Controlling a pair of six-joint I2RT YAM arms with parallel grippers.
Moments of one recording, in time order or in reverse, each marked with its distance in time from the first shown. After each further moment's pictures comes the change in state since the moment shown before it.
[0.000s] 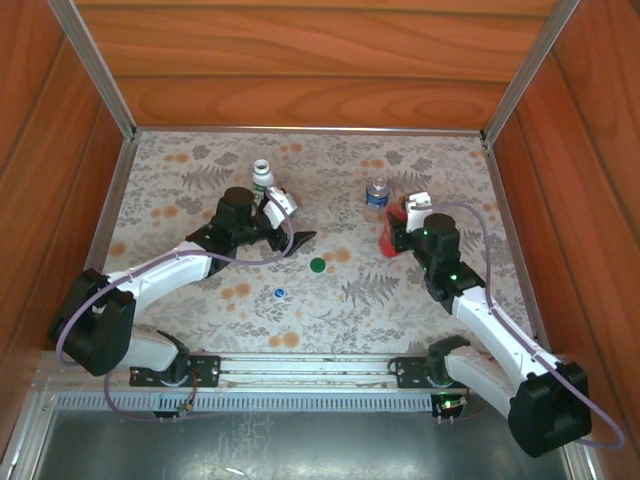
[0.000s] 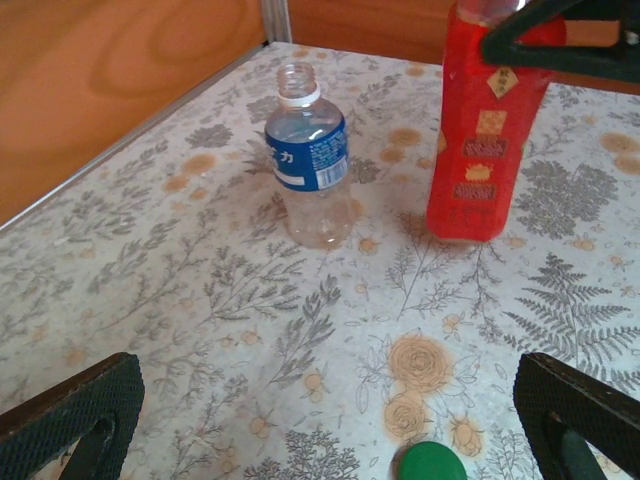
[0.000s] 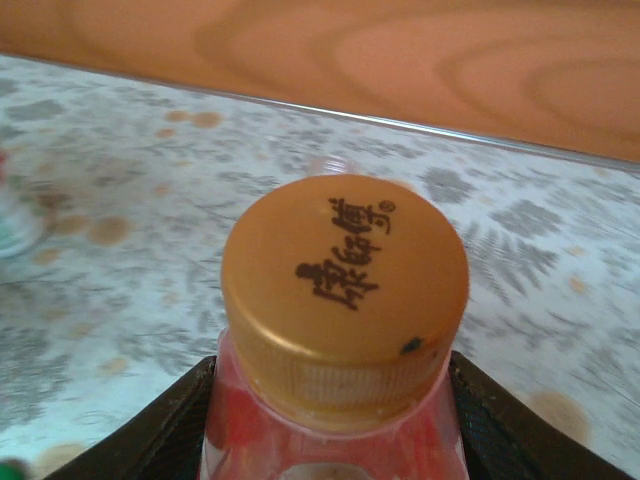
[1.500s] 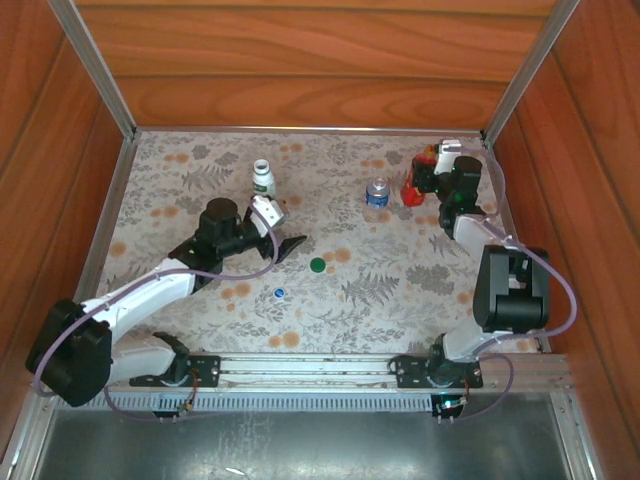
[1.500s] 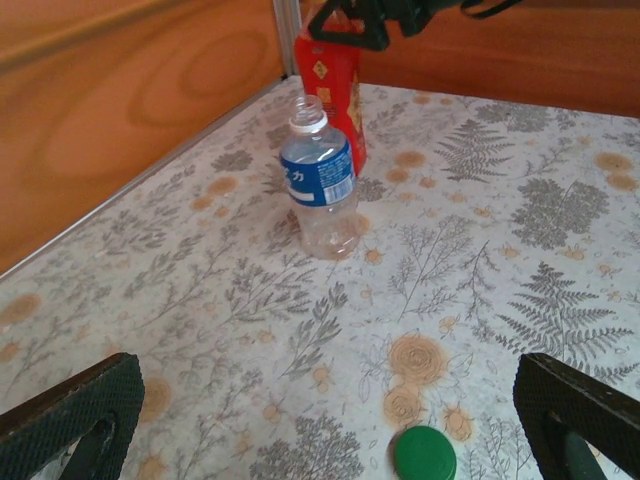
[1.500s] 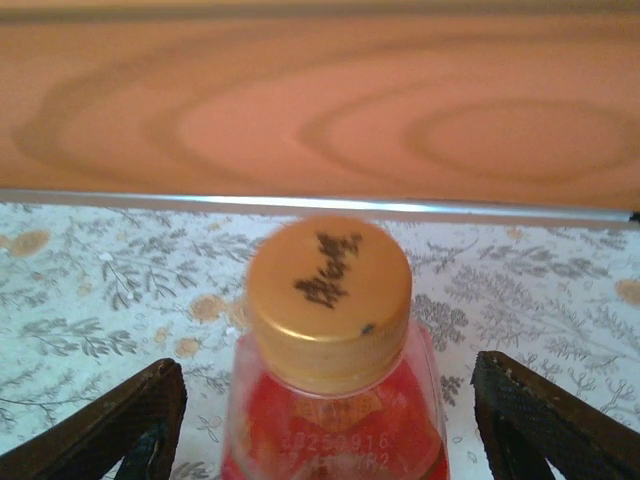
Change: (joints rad) left arm 0.025 -0.196 -0.121 0.007 -0.026 -0.005; right arm -0.360 0.655 0.390 0.334 -0.291 -0.018
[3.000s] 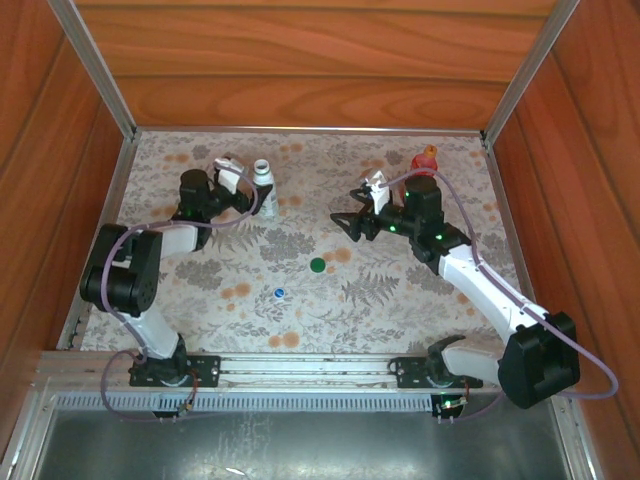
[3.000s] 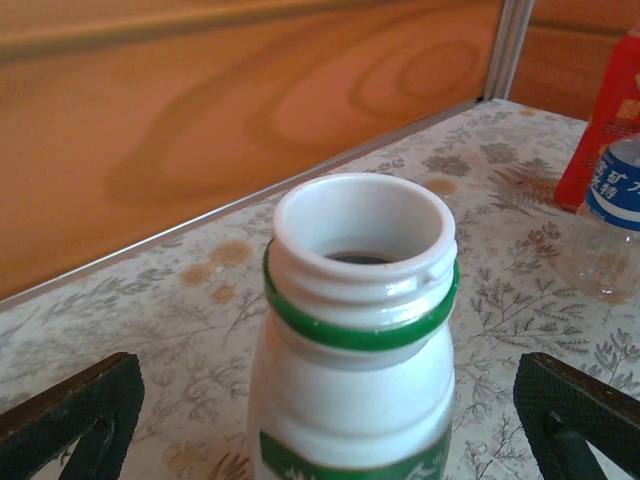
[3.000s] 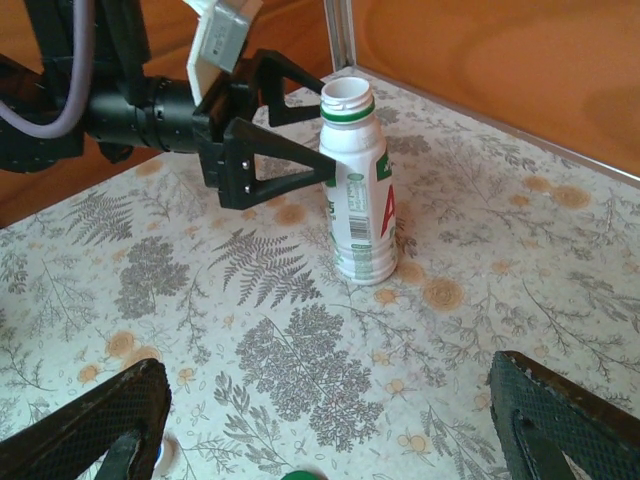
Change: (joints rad) left arm 0.379 0.537 0.143 0.484 0.145 -0.119; right arm 0.454 -0.374 -0.063 -0.404 -0.405 -0.063
